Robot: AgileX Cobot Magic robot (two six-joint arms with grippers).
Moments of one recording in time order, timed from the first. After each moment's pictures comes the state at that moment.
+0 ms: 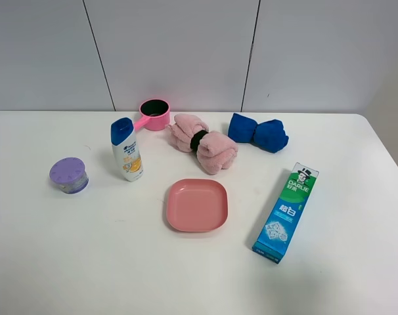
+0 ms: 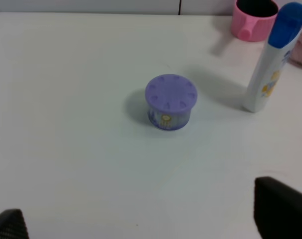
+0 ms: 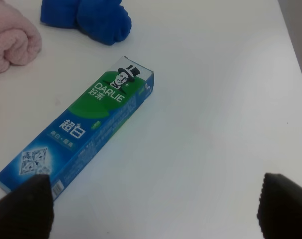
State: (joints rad) left arm -0.07 -0.01 -0.51 0.16 1.07 -0.16; right arm -0.04 0.00 -0.50 0.06 1.08 -0.04
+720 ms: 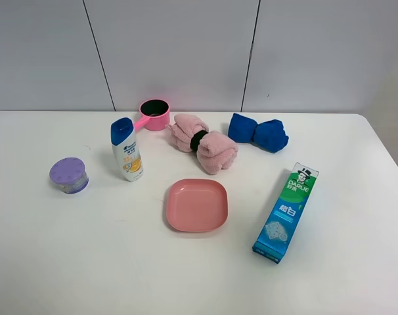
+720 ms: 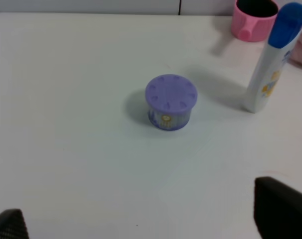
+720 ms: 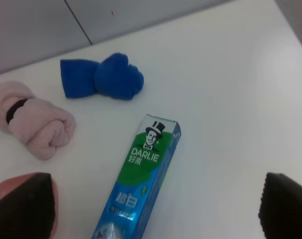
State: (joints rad) left arm -0.07 -0.01 -0.51 0.16 1.06 -0.16; right arm -0.04 0.57 -0.93 0.06 1.06 0.30
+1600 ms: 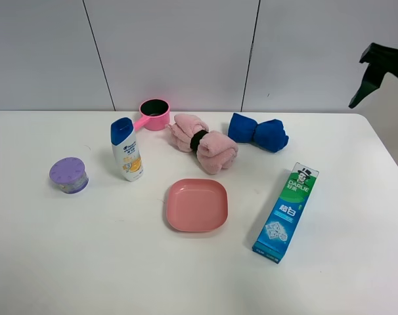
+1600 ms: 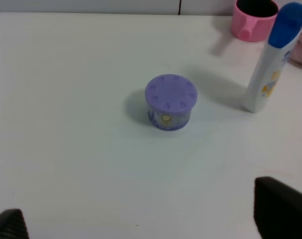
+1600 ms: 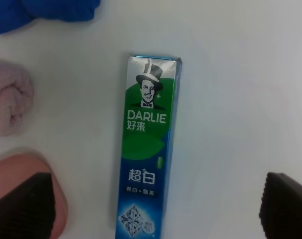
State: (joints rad) left arm -0.07 -0.01 -0.51 0.16 1.06 -0.16; right arm 0.02 1.39 -1.31 0.07 1.19 0.54
